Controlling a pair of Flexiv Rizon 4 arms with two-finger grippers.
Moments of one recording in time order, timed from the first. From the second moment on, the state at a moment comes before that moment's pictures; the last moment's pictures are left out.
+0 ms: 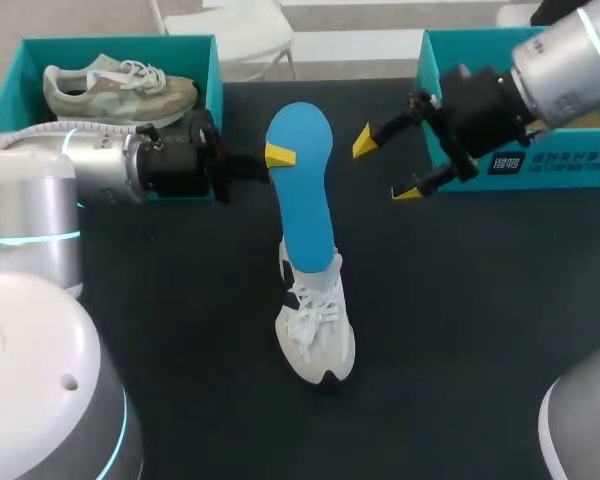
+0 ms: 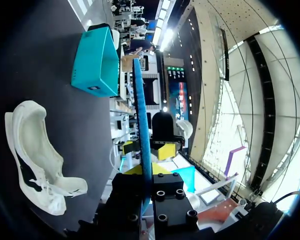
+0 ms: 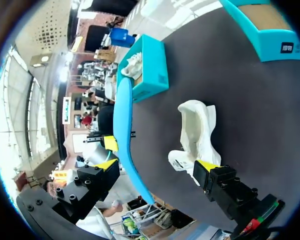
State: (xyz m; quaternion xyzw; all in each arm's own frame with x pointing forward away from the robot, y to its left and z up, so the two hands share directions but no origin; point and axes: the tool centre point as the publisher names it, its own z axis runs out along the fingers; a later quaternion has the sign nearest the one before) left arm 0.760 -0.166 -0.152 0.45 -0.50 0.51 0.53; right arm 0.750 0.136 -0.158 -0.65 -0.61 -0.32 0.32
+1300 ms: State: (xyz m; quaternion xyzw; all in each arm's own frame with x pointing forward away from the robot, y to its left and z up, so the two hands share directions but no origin) left arm 0.760 -0.166 -0.152 0.45 -0.50 0.51 0.53; right arm 0.767 0.156 -0.129 -0.55 -0.56 -0.49 0.39
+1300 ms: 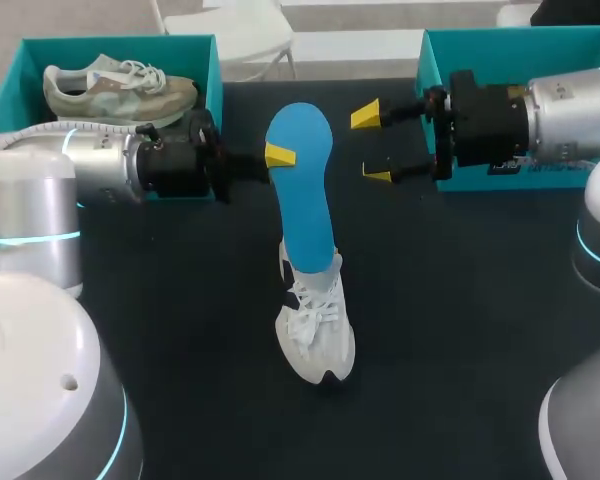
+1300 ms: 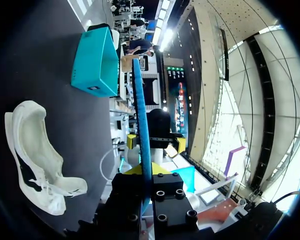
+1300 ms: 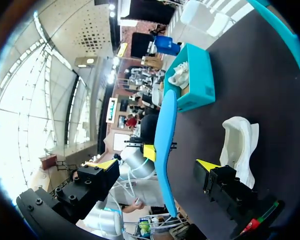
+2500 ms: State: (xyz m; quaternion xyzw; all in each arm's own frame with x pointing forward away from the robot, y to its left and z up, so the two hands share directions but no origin) left arm 0.812 -0.127 -0.106 0.20 -0.68 0.67 0.21; right arm 0.767 0.155 -0.128 -0.55 -0.56 -0.49 0.39
